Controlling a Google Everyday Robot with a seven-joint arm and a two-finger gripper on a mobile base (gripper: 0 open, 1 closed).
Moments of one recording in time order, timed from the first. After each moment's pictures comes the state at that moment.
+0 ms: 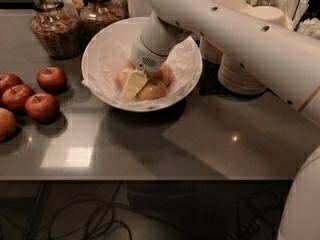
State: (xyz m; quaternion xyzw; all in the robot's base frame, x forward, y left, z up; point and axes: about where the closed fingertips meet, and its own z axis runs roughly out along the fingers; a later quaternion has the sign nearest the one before) arm 0.625 0.067 0.852 -0.68 0.68 0.12 0.25
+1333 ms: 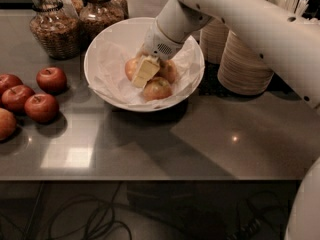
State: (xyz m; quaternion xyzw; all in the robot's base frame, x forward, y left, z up) arm 0.630 0.039 0.887 -0.66 0.68 0.14 0.27
